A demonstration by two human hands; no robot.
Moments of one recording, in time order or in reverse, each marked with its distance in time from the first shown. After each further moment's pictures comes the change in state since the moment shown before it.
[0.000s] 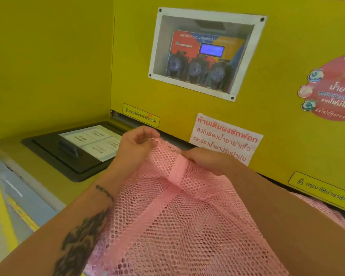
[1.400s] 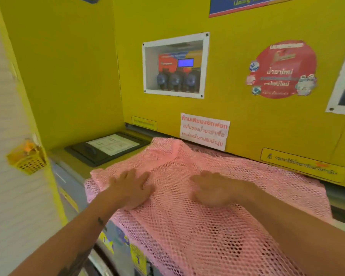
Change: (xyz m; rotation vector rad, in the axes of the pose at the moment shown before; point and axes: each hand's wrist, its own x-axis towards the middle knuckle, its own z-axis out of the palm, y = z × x) left_hand -0.159 0.063 0.051 1.522 -0.523 -0.417; right_hand -0.158 0.118 0.006 -0.729 -0.069 -0.159
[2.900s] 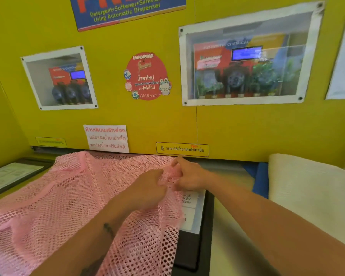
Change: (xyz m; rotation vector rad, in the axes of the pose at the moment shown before) left_hand -0.068 0.306 -0.018 -0.443 -0.008 0.514; right_hand -0.113 0.206 0.033 0.605 0.444 0.086
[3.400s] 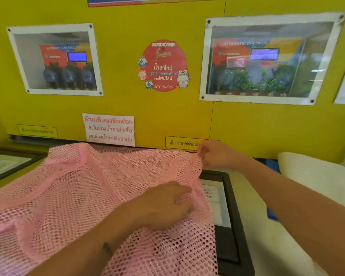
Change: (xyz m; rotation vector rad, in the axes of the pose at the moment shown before) left_hand -0.026 -0.052 -0.010 0.210 -0.281 0.276; right_hand 0.009 -0.017 -0.029 0.188 0.195 0.222
